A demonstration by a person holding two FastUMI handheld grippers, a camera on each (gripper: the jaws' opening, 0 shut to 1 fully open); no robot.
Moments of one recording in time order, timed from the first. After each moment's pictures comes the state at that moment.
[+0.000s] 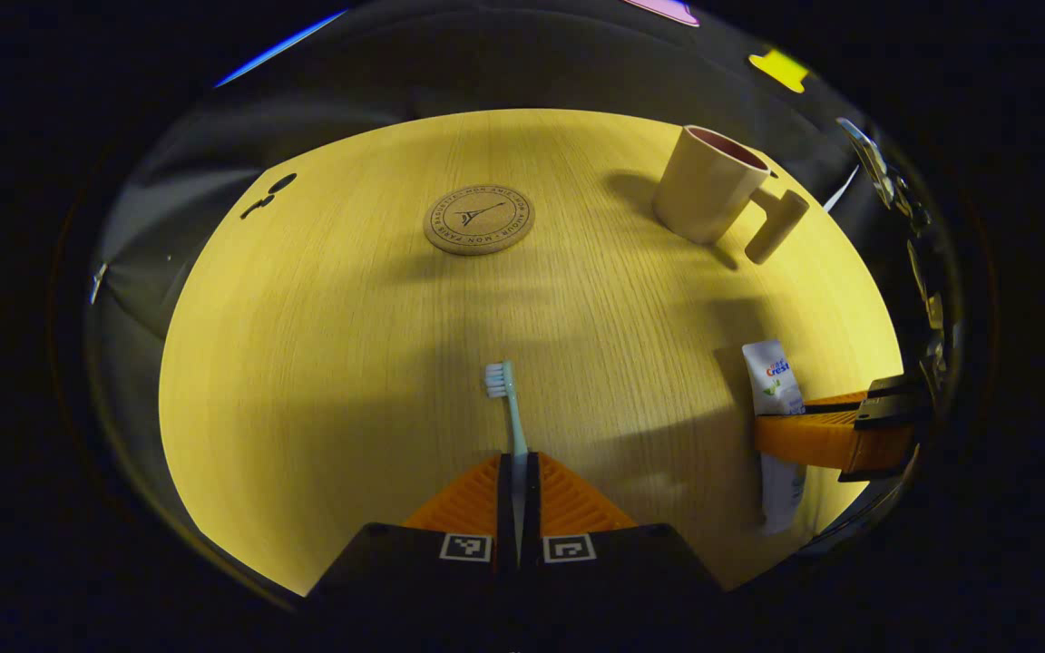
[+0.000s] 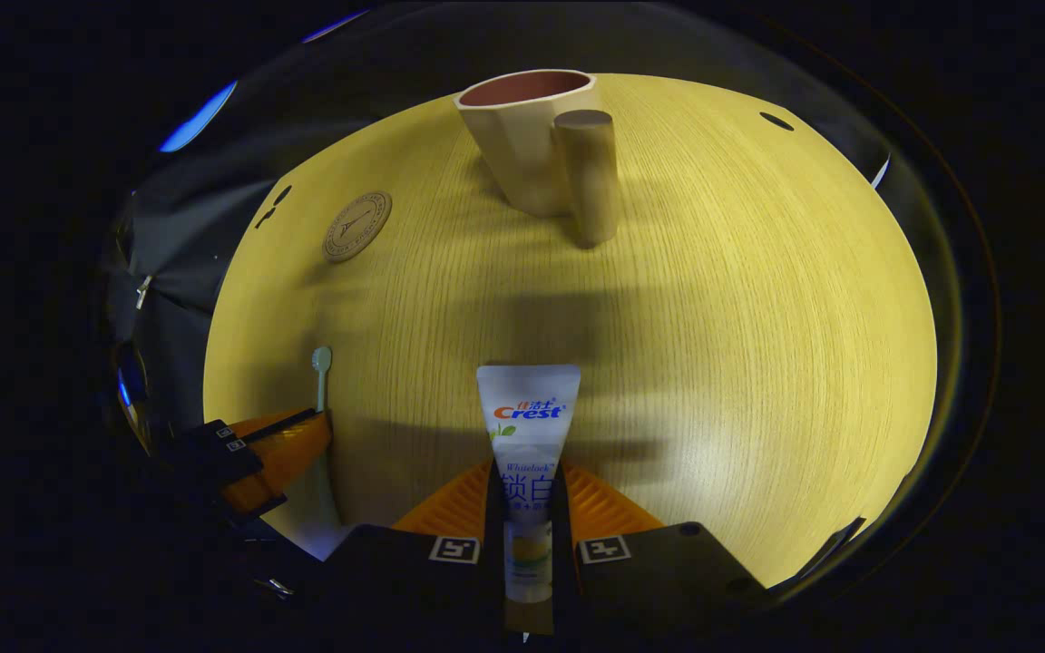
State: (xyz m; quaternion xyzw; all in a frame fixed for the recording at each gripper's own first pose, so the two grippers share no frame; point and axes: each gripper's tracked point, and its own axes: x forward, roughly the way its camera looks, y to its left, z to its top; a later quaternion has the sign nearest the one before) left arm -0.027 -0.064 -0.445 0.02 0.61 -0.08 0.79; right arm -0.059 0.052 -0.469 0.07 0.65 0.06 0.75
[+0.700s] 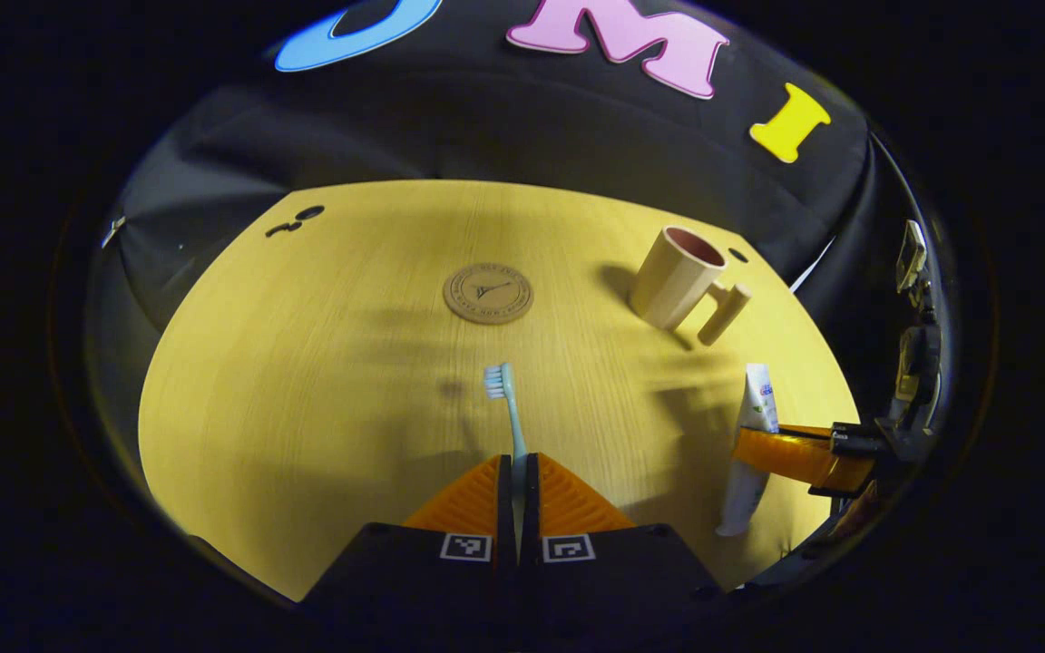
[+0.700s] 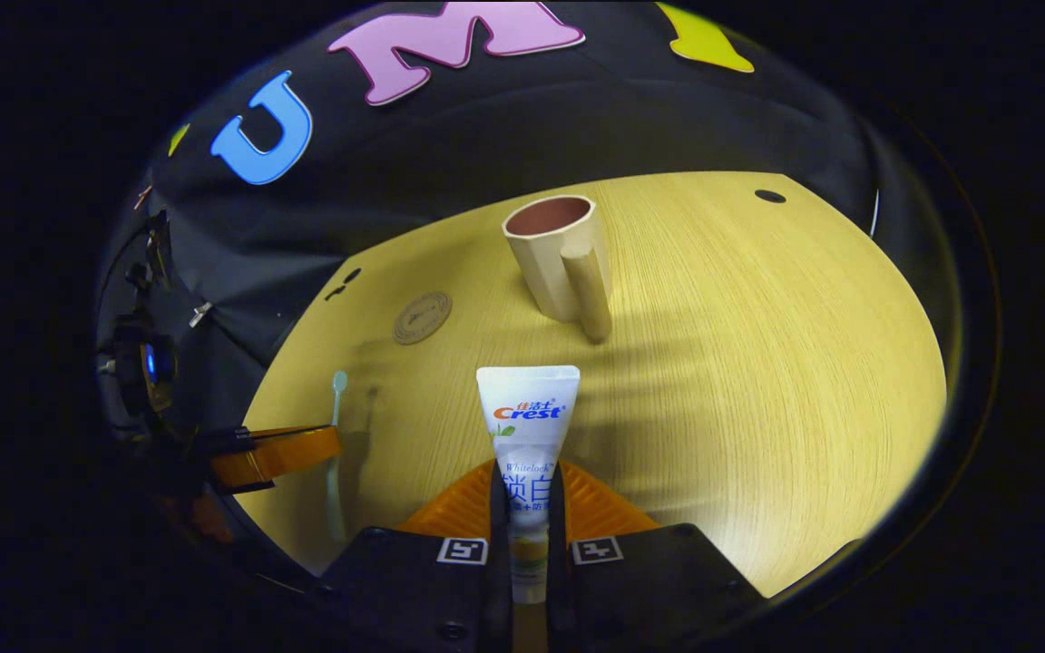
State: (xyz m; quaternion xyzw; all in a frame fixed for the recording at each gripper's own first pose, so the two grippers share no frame) left arm -0.013 -0.067 -0.387 -0.05 0.49 -0.10 0.87; right arm -0.035 0.047 -0.421 0.10 0.46 0.12 0.87
